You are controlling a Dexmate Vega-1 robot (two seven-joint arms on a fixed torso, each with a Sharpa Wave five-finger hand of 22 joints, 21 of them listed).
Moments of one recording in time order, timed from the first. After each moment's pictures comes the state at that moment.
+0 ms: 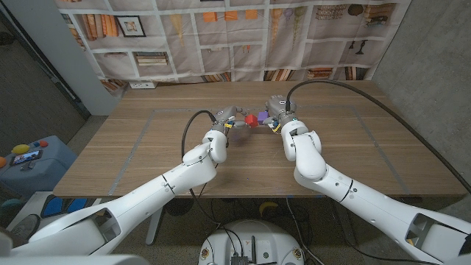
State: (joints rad) left arm 0.71 0.53 0.85 -1.82 0.42 0.66 0.31; left_hand 0.95 0.00 0.28 -0.17 0.22 0.75 -0.17 0.46 0.19 0.53 -0.18 0.20 0.29 0.36 -0.04 0.20 0.19 0.21 0.02 0.19 0.18; right arm -0.74 -0.56 -0.89 -1.97 -1.27 -0.78 0.37; right_hand 0.91 -0.04 0.44 -0.17 0.19 0.69 -0.16 0.62 0.24 0.21 -0.02 0.24 0.24 0.13 0.02 0.33 0.31 0.42 0.06 0.19 0.16
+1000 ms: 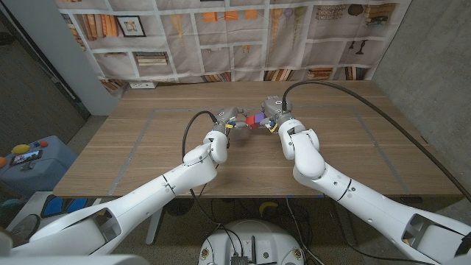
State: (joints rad) left arm 0.71 0.53 0.85 -1.82 0.41 0.65 0.30; left_hand 0.96 0.00 0.28 -0.17 0.22 0.75 -0.17 0.46 0.19 0.53 -0.18 0.20 0.29 0.36 -0.04 0.20 0.19 0.21 0.02 0.19 0.18; right arm -0.75 -0.54 -0.86 -1.96 -1.28 -0.71 0.41; right_hand 0.92 -0.04 0.44 -0.16 0.19 0.69 -0.16 0.62 0.24 0.21 -0.02 0.24 0.24 0.13 0.02 0.33 0.31 0.42 0.06 0.19 0.16
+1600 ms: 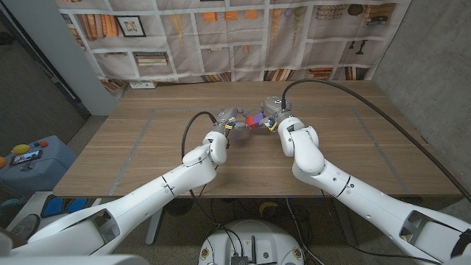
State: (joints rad) left arm 0.71 0.53 0.85 -1.82 0.41 0.64 0.31; left_hand 0.96 0.00 0.28 -0.17 0.22 0.75 -0.17 0.46 0.19 0.53 -0.18 0.20 0.29 0.35 -0.04 0.20 0.19 0.21 0.02 0.19 0.18; right arm -0.73 -0.53 -0.86 -1.95 -1.25 -0.70 0.42; right_hand 0.93 -0.04 0.43 -0.16 0.18 0.69 -0.16 0.62 0.24 0.21 -0.02 0.24 0.24 0.13 0.02 0.33 0.32 0.42 0.06 0.19 0.16
